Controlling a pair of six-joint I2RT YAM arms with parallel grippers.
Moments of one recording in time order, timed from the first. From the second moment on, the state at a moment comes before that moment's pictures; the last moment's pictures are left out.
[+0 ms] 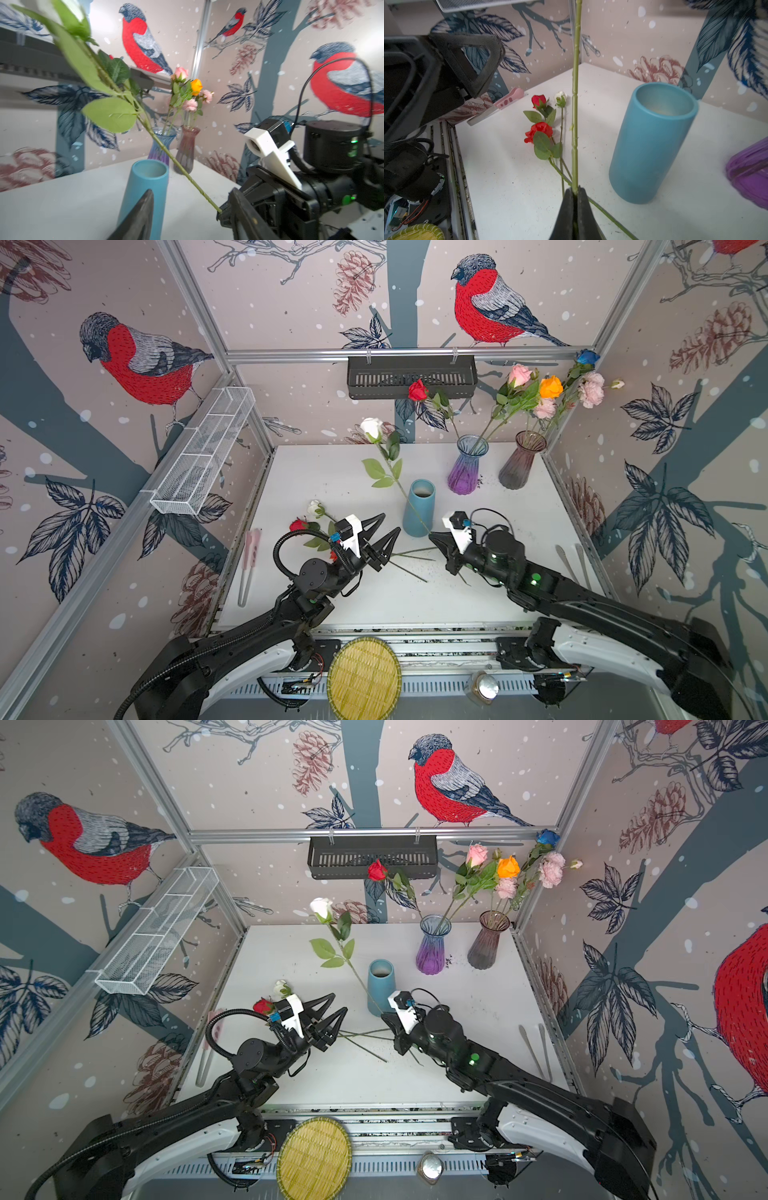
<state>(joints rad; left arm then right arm) -0.82 0.84 0.28 0.93 0.11 -0.24 0.91 0.83 0.52 0.13 -0.06 0.07</state>
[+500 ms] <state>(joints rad) -0.82 1.03 0.56 0.89 0.52 -0.34 0.87 0.54 0.46 0.14 -0.29 -0.02</state>
